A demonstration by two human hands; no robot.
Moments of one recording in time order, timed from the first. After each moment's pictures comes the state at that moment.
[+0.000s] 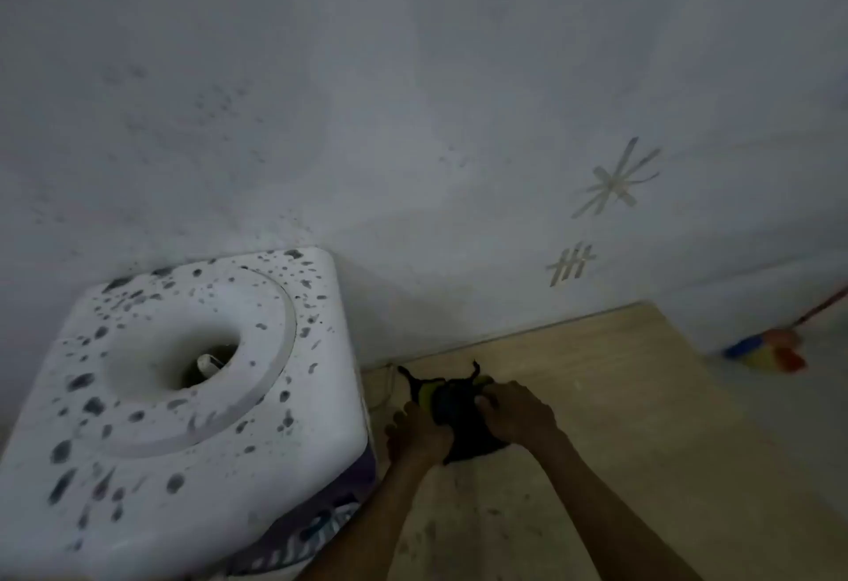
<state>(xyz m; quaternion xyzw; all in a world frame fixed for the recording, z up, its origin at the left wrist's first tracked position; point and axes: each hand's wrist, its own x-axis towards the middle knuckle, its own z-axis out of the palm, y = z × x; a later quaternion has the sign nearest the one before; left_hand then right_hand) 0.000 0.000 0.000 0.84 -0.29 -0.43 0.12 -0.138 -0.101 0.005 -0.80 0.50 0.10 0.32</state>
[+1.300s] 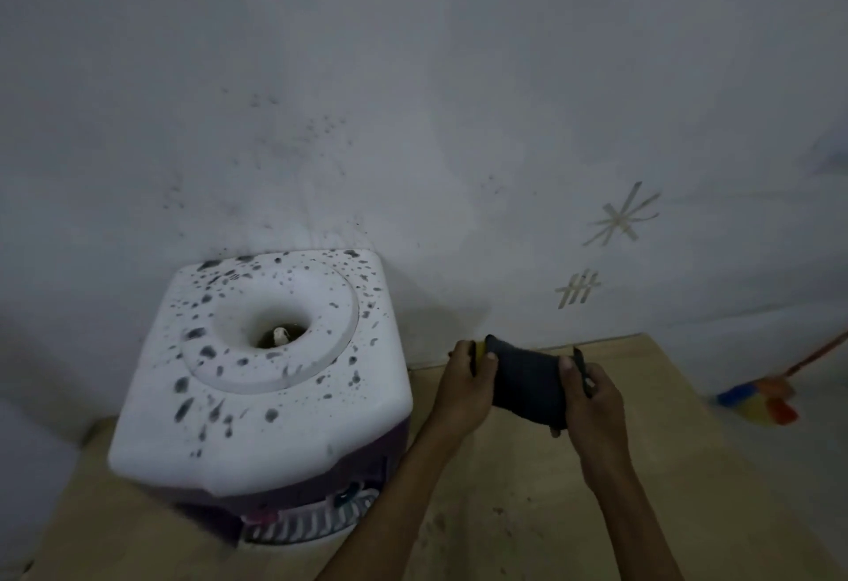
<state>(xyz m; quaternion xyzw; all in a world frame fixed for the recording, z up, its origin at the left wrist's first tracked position) -0.014 0.022 0.133 0.67 -0.35 -0.42 0.51 -0.172 -0.023 0.145 -0.58 0.54 -0.40 0.46</state>
